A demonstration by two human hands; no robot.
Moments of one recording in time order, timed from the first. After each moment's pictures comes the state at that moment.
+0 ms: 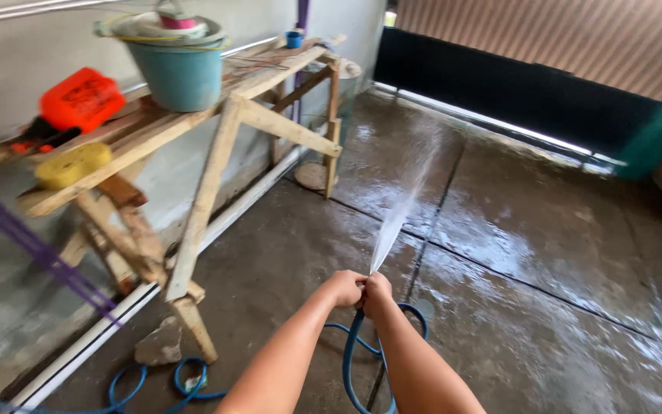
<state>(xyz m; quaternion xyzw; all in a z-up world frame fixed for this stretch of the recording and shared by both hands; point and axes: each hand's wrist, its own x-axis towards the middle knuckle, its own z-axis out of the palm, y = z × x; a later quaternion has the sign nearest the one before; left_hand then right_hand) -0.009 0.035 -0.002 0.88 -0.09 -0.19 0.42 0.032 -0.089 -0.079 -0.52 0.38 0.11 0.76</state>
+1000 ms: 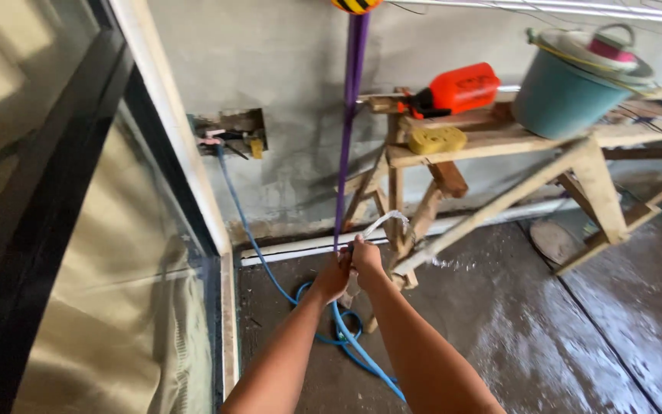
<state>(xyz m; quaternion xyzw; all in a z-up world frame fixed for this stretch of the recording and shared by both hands) -0.232 0.549 -0.083 0.72 0.26 0.23 0.60 -0.121 0.509 -0.052 -0.66 -0.07 0.40 0.63</state>
